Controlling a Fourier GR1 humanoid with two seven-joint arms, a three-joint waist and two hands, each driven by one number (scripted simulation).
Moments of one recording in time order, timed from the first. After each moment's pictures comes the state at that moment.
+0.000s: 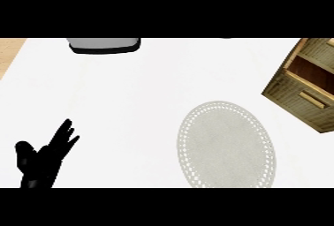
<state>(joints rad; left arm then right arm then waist) 0.16 0.34 -0.10 -1.57 0.22 0.14 0.21 0.28 -1.48 -0.59 -1.46 -0.85 0.61 -0.43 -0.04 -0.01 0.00</state>
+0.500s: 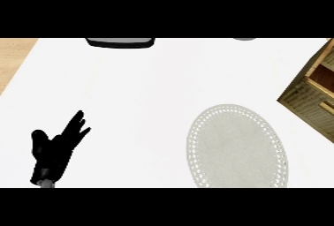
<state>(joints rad) 0.08 0.32 -0.14 -1.53 0.20 0.11 0.23 0.17 -1.64 -0.52 -1.26 -0.93 0.62 -0.35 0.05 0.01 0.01</state>
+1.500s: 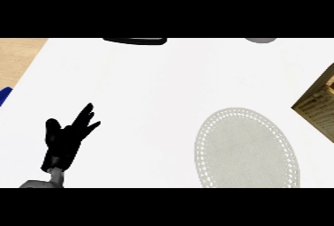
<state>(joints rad) -0.01 0.30 -0.15 -1.48 0.17 0.08 0.25 -0.05 -1.51 -0.15 -1.16 -0.95 0.59 -0.33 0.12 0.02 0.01</state>
